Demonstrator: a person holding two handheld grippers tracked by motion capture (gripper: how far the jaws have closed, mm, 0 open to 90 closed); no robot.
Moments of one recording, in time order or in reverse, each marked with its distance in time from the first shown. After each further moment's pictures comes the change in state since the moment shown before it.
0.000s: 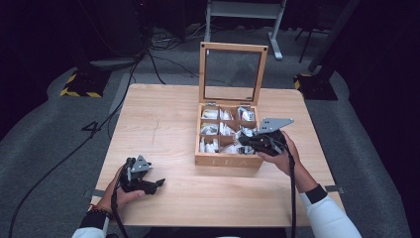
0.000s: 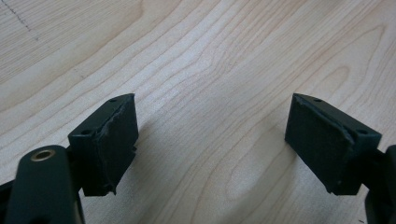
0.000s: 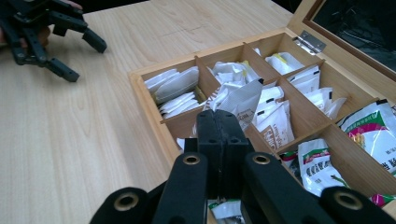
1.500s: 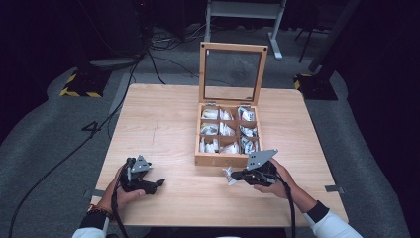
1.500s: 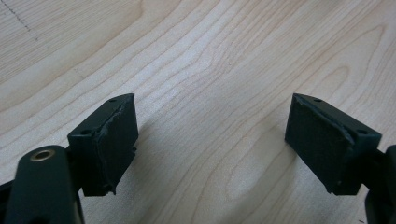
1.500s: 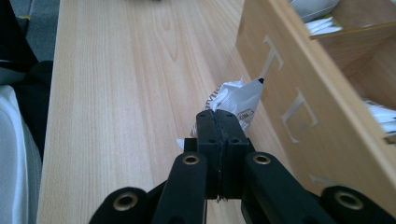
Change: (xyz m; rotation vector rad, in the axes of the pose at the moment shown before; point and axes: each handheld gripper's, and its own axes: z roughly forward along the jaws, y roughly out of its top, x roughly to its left) left arm 0.000 0.000 0.000 0.001 -0.005 -0.001; right arm 0.060 -0.049 0.023 0.138 0.207 -0.135
